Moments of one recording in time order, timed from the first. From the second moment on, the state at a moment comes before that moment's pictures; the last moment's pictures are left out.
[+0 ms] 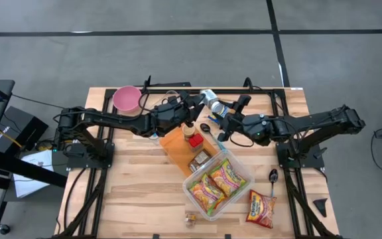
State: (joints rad) left arm 0.05 1.62 1.13 0.50 -0.63 -1.64; right arm 0.16 1.26 1.14 -0.18 0.91 -0.45
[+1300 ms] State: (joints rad) left arm 0.09 0.99 1.13 -0.15 -0.80 -0.81; right arm 0.02 1.44 1.42 -0.65 0.15 0.13
